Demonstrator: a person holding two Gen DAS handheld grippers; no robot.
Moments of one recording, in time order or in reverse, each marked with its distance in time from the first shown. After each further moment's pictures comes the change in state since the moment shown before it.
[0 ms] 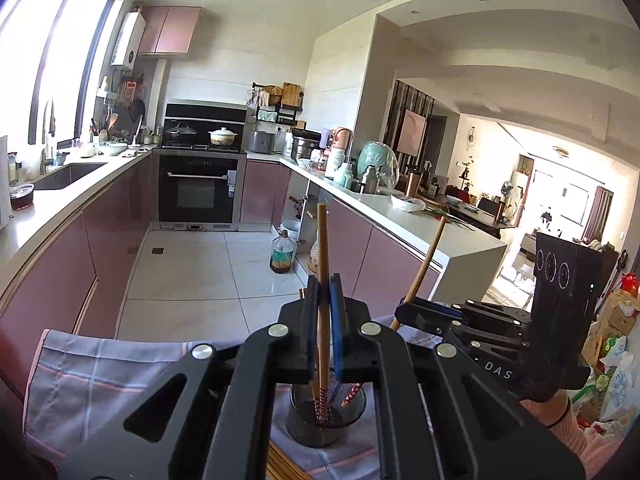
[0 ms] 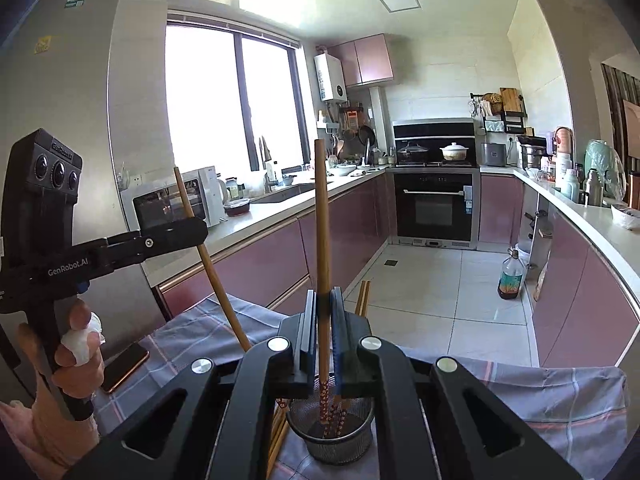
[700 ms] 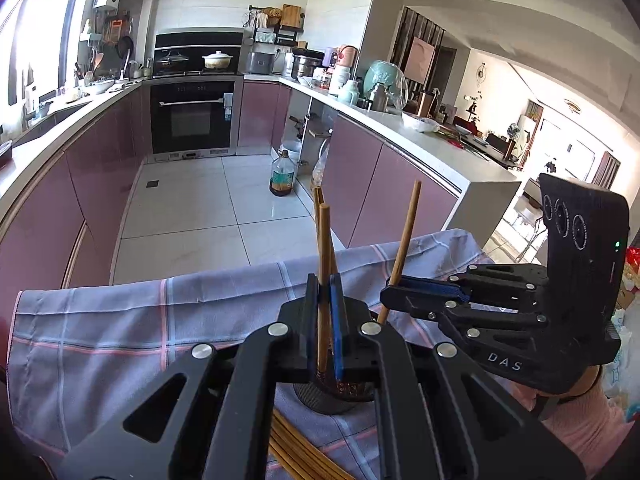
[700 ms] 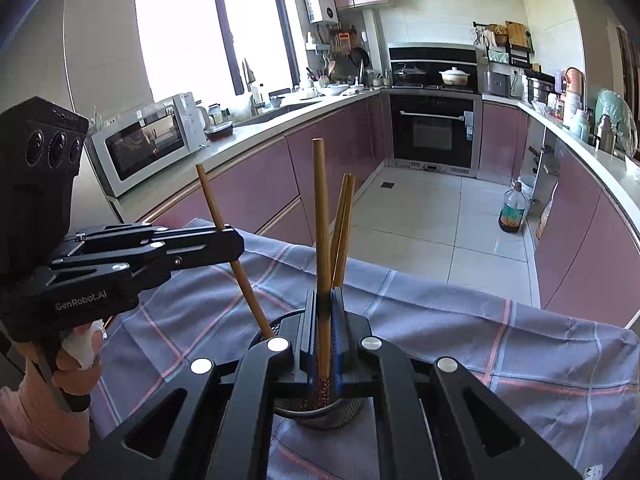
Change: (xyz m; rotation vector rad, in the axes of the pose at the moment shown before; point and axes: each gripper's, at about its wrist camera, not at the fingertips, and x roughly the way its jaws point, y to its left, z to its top) left arm 0.113 0.022 -0.053 -0.019 0.310 -0.019; right arm 0.070 -0.011 -0.034 0.031 0.299 -0.016
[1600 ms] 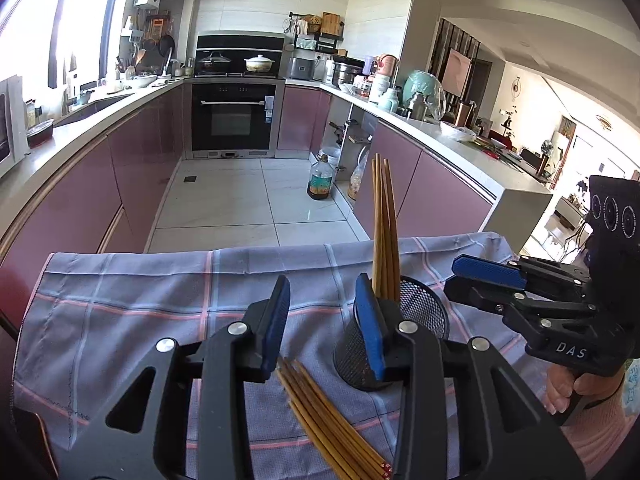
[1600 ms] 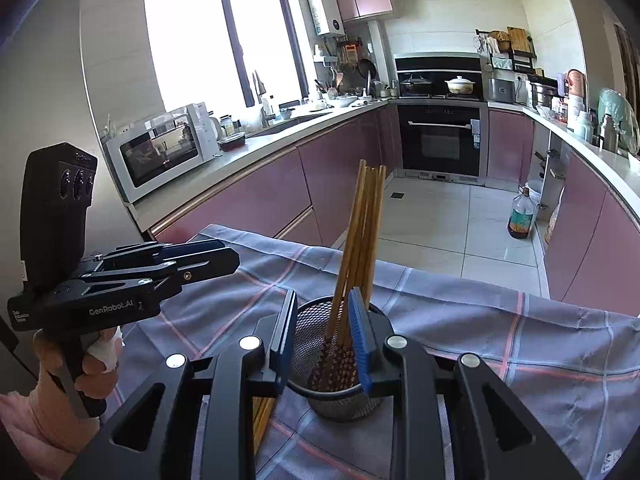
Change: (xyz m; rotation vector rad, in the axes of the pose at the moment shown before) left arm -0.018 0.031 -0.045 -0.057 -0.049 0.144; right arm -0.023 0.017 -0.019 -0.021 -0.078 0.053
